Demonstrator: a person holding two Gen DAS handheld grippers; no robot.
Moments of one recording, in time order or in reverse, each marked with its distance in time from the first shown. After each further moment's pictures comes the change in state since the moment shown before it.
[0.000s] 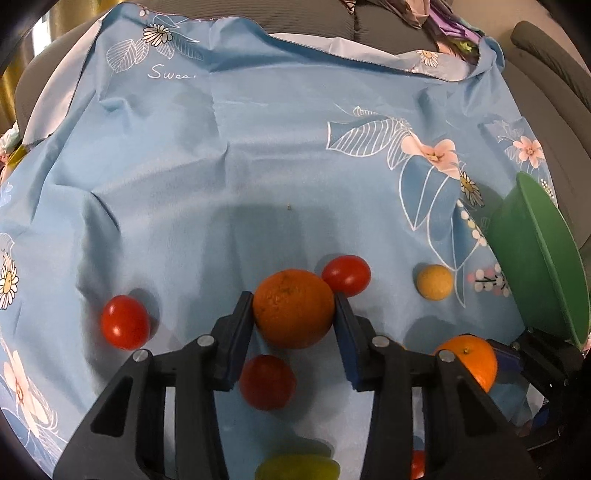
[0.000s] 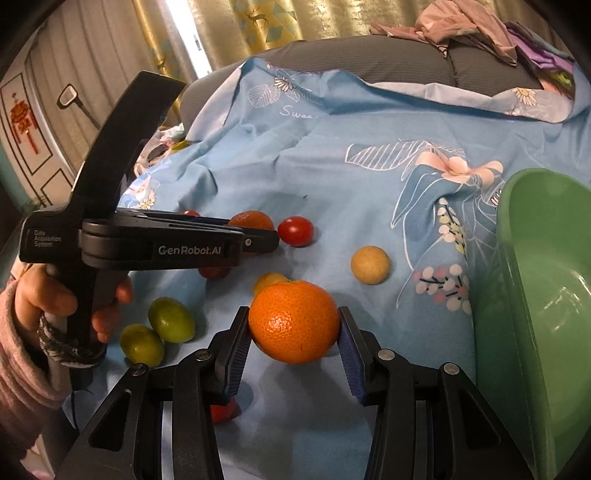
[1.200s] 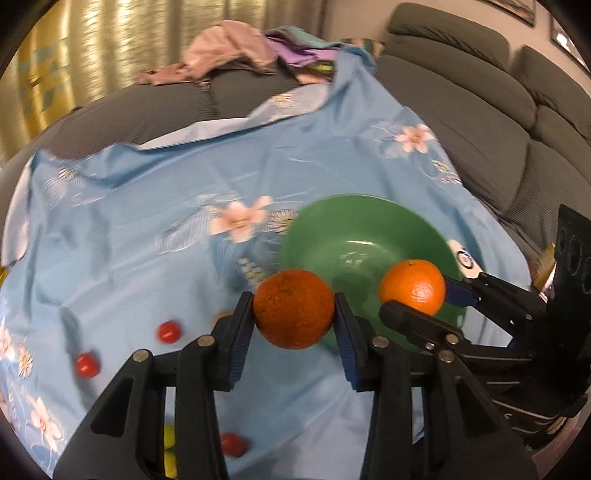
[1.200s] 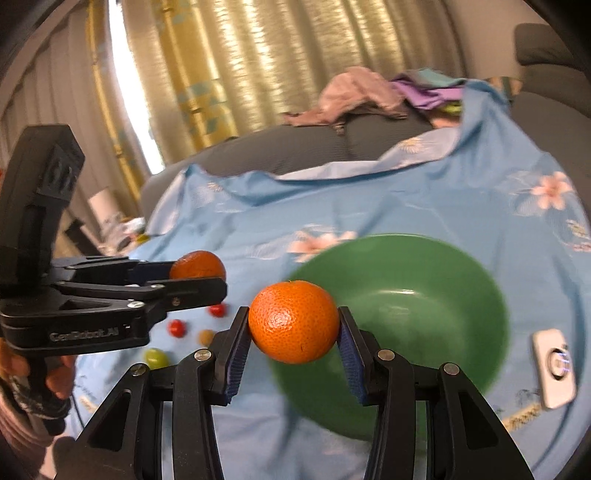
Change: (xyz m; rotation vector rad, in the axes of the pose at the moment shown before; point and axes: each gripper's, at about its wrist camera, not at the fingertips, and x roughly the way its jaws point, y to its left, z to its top) left arm -0.097 -0.164 0.000 0.310 -0.164 -0.154; right arm -0.132 -0.060 -0.014 0.165 -0.286 -0.195
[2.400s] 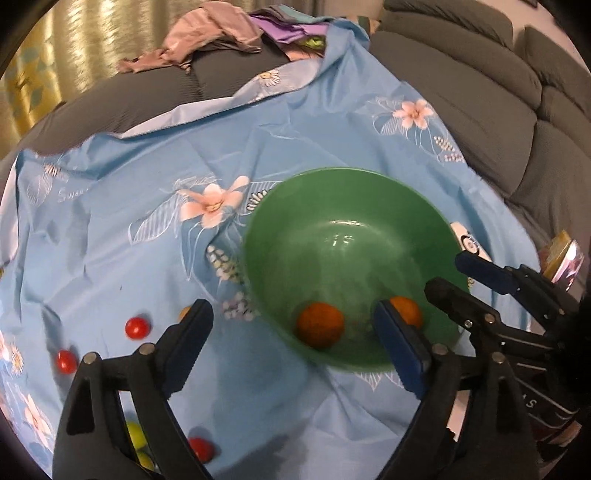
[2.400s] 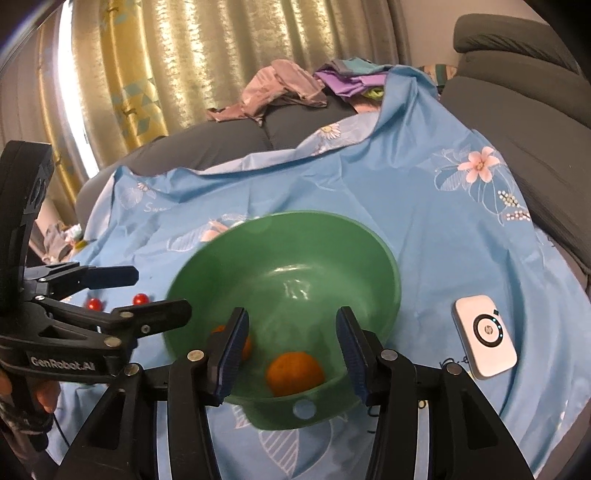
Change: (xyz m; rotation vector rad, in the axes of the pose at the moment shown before) left arm 0.025 -0.018 -0.006 -0.012 0.066 0.019; right arm -0.018 -0.039 -0.009 0.070 0.028 -0.206
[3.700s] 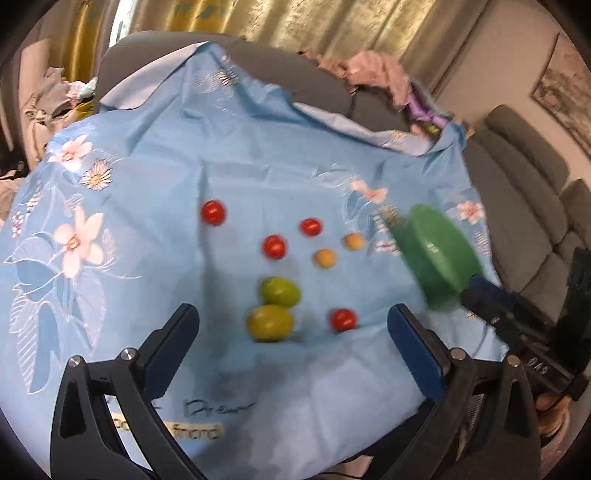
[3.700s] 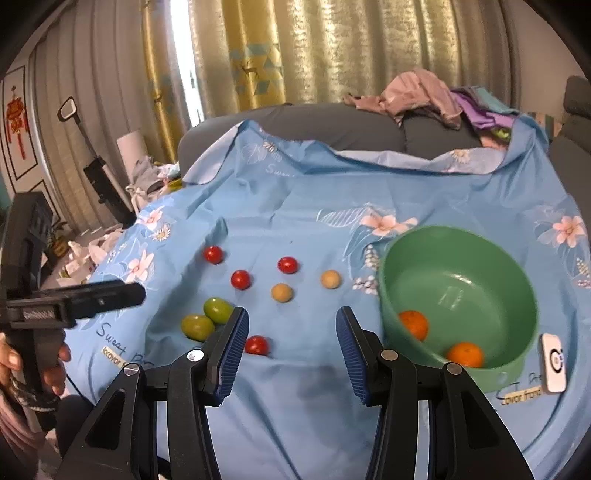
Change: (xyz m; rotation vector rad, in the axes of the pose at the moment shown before) left arm -0.127 0.140 -0.146 -0.478 -0.143 0.044; right arm -0.029 0.144 -0.021 -0.271 0.069 0.242
